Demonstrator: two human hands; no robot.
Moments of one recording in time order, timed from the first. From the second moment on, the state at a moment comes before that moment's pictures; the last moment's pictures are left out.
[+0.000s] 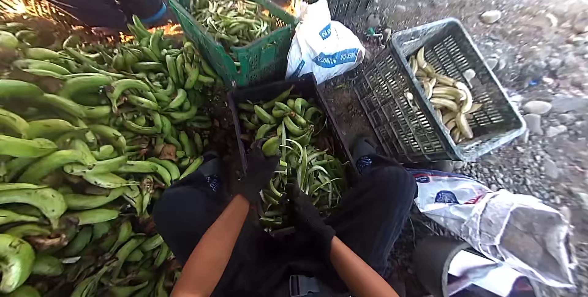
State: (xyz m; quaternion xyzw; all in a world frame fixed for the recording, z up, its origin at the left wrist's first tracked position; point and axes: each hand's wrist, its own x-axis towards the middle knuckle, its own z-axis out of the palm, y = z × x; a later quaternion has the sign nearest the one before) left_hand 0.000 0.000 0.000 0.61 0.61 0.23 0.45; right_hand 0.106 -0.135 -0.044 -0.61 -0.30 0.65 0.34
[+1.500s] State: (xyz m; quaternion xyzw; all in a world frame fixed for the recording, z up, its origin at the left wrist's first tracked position) left_hand -0.019 0.016 0.003 0.50 0.32 0.46 0.66; right_hand 0.144 -0.068 0.007 -0.71 -0.56 0.34 0.26
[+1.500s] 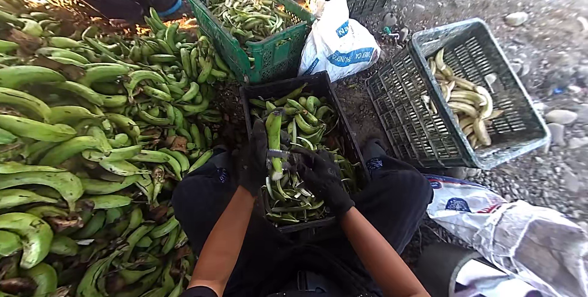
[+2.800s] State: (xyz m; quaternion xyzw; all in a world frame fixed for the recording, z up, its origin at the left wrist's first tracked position) left_hand -0.025 0.021 0.000 0.42 0.36 0.63 0.55; right_hand 0.138 -0.067 0.000 -0.75 -0.55 0.24 0.28
